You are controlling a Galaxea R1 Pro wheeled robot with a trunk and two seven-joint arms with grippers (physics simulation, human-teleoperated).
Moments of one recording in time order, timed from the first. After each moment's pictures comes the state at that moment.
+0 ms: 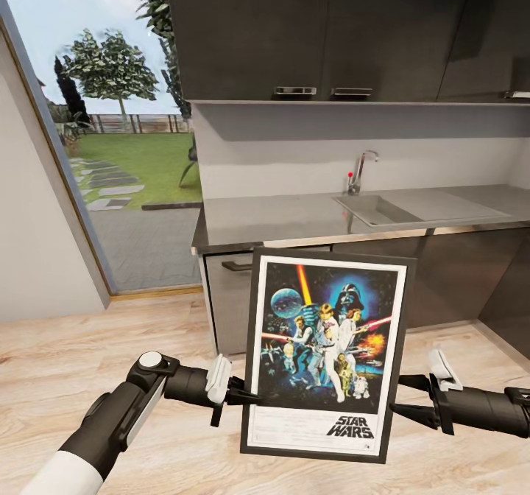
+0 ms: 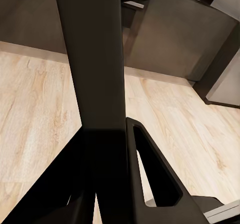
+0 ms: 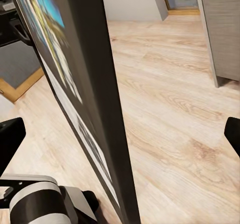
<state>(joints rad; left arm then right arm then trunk) -0.51 0.14 -0.32 -1.12 0.09 0.23 -1.40 -0.24 -0.40 -0.32 -1.35 -0.01 0.54 1.56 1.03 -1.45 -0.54</state>
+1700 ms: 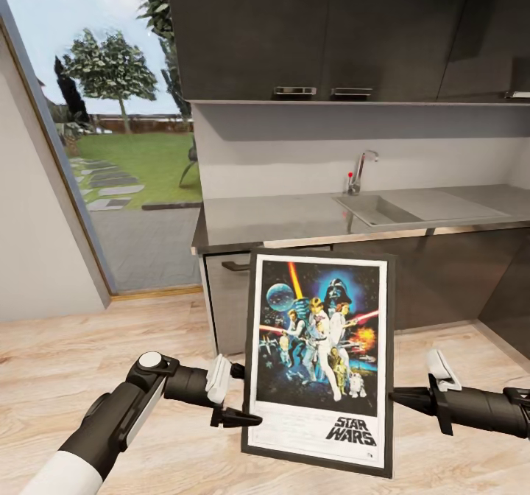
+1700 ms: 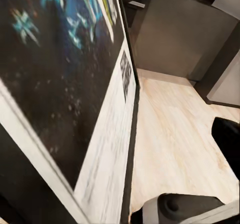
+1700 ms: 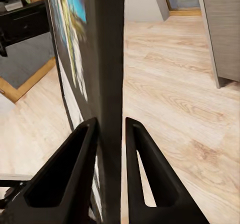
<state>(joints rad) -0.51 0.14 -0.32 -1.12 0.09 0.23 -1.39 -0.24 -0.40 -0.31 -1.35 -0.01 0.54 1.56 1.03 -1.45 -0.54</state>
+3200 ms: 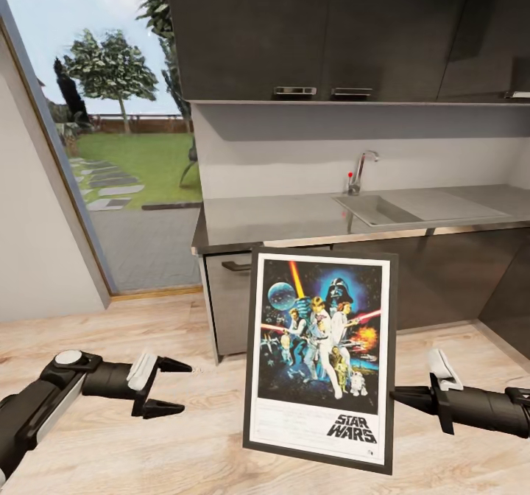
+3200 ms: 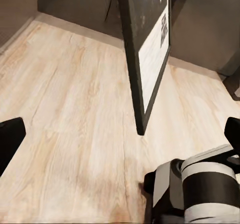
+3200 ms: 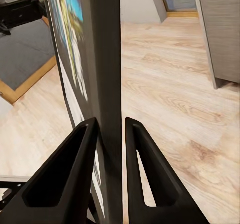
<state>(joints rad) -0.51 0.48 -0.29 -1.09 0.29 0.22 -1.44 -0.24 -0.40 -0.32 -1.35 -0.01 0.54 1.55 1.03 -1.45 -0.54</state>
